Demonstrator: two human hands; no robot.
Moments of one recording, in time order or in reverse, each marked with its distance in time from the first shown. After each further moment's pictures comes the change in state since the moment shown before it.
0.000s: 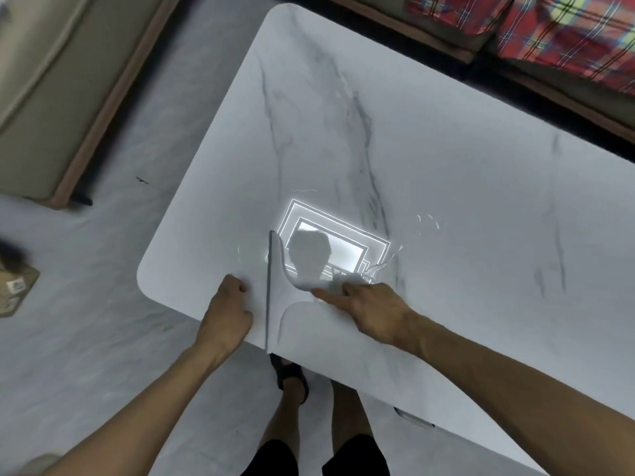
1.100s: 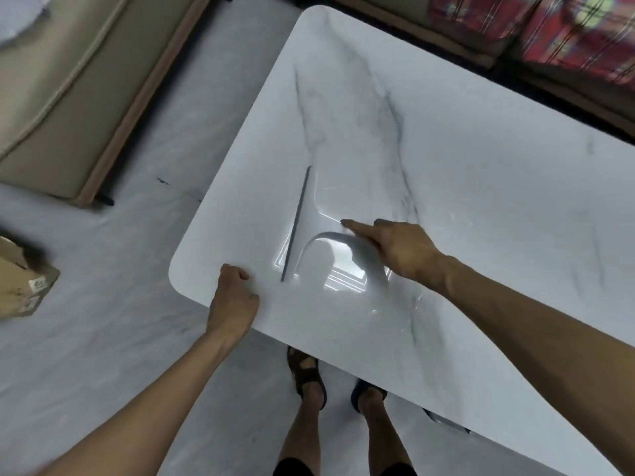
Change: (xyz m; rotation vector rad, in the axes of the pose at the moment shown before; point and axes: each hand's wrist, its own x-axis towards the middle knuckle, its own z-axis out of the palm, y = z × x) left_hand 0.015 -0.037 -0.026 -0.169 0.146 -0.090; right_hand 0.062 0.017 -0.053 0.033 0.133 0.270
